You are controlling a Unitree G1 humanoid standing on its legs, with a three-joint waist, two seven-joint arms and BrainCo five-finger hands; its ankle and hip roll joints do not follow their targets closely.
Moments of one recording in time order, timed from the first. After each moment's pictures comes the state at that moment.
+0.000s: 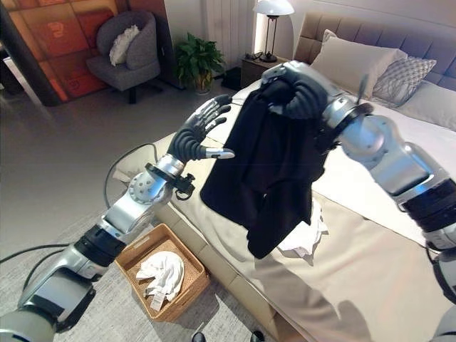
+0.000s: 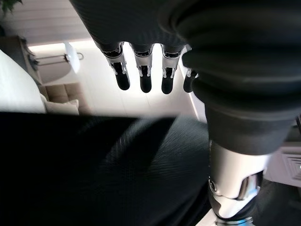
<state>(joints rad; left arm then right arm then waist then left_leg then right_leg) -0.71 0.49 -0.58 0.14 -0.41 -0.22 0.06 -0.96 -1.04 0.62 -0.01 0.17 -0.14 0.02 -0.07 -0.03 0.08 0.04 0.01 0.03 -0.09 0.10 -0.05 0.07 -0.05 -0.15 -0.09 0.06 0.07</state>
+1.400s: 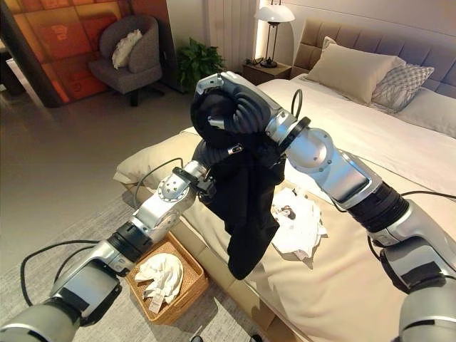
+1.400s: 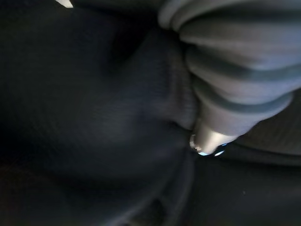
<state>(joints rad) -0.75 0.33 -0.61 0.33 -0.60 -0.21 0.04 -0.99 -0.81 0.64 -0.06 0.19 -0.15 0.01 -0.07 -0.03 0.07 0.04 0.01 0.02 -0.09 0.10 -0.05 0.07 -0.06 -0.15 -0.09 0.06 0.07</state>
